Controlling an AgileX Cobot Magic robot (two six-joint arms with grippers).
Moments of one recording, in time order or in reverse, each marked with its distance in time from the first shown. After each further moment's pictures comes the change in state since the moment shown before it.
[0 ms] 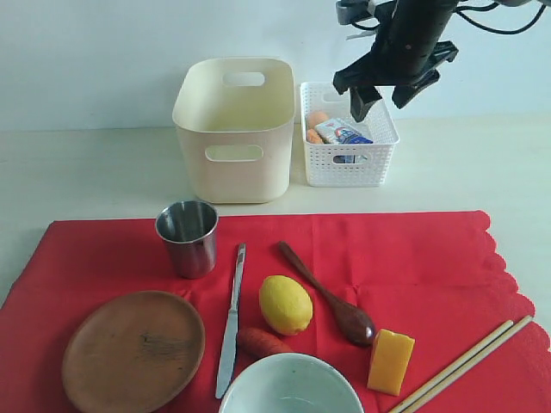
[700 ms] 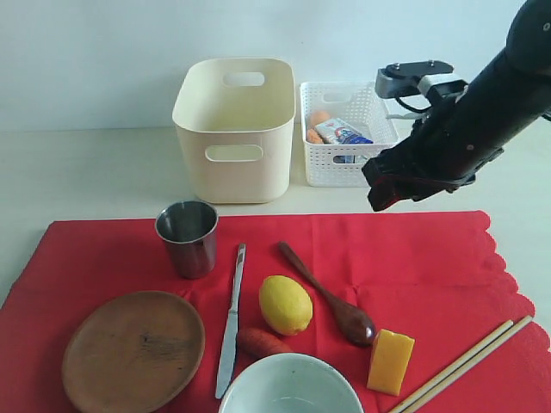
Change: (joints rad) left arm 0.000 0.000 0.000 0.000 0.000 0.000; right arm 0.000 -0.537 1.002 0.341 -0.456 -0.226
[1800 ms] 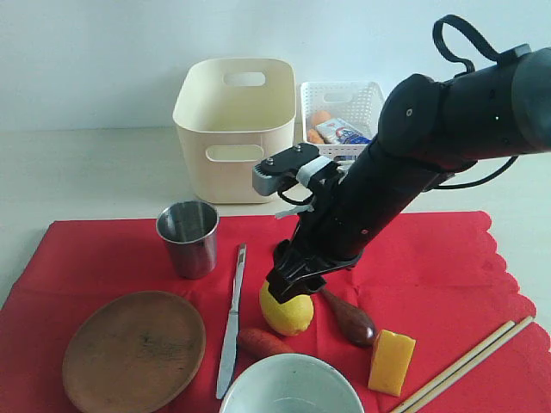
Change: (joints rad) left arm 0.000 0.000 0.000 0.000 0.000 0.000; right arm 0.292 0.133 0.047 0.195 -0.066 -0.298
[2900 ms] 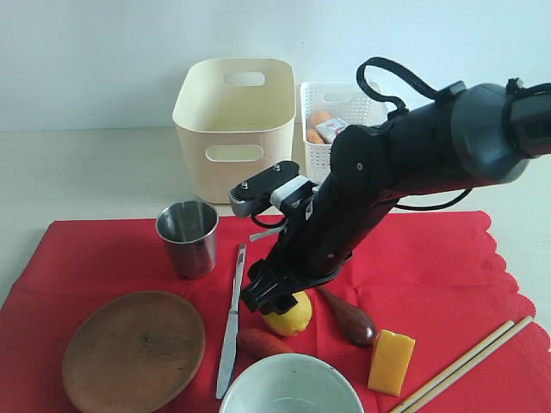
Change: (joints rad) left arm 0.000 0.000 0.000 0.000 0.000 0.000; right arm 0.111 0.065 0.000 -0.295 -0.165 0.379
